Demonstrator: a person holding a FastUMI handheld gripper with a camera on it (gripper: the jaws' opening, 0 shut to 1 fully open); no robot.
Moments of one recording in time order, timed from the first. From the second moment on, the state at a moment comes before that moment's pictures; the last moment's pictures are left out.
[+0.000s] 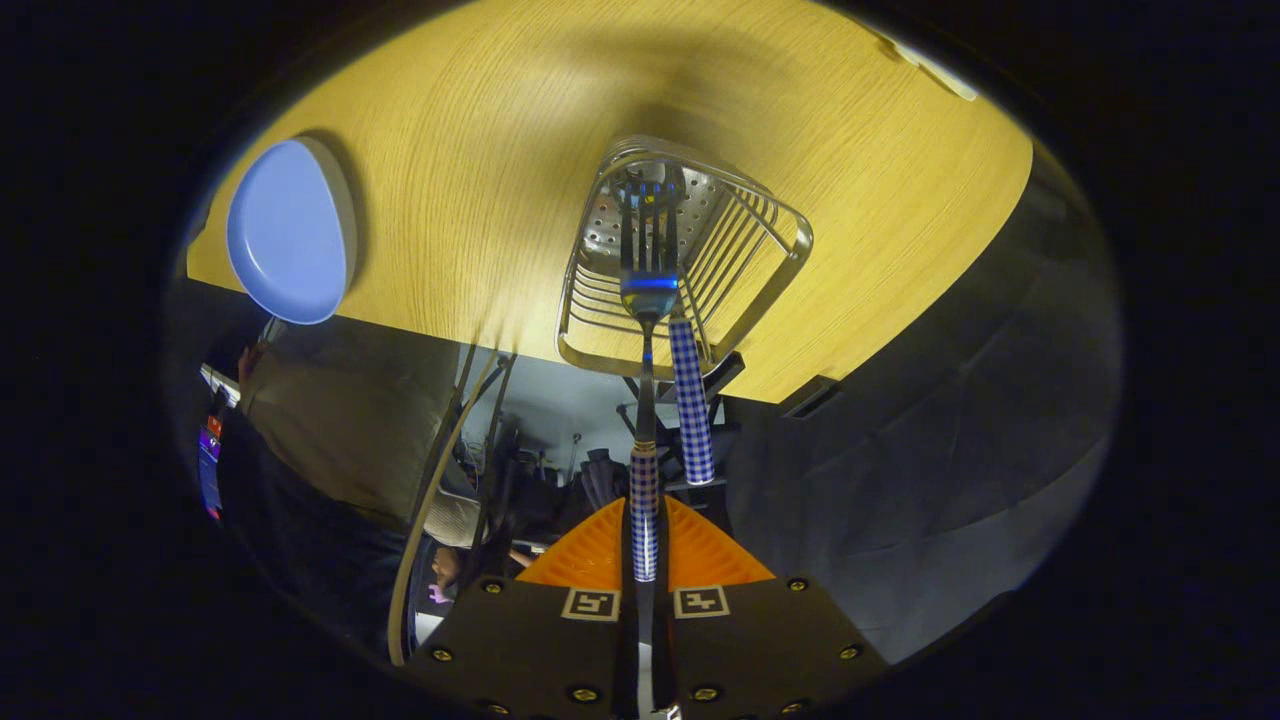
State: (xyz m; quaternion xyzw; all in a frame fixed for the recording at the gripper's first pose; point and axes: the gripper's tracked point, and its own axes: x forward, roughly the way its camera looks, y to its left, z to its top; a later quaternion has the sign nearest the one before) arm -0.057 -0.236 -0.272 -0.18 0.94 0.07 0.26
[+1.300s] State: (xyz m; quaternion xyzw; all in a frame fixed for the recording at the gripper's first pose) arm -0.029 -0.243 -0.289 -0.25 0.93 0.07 0.25
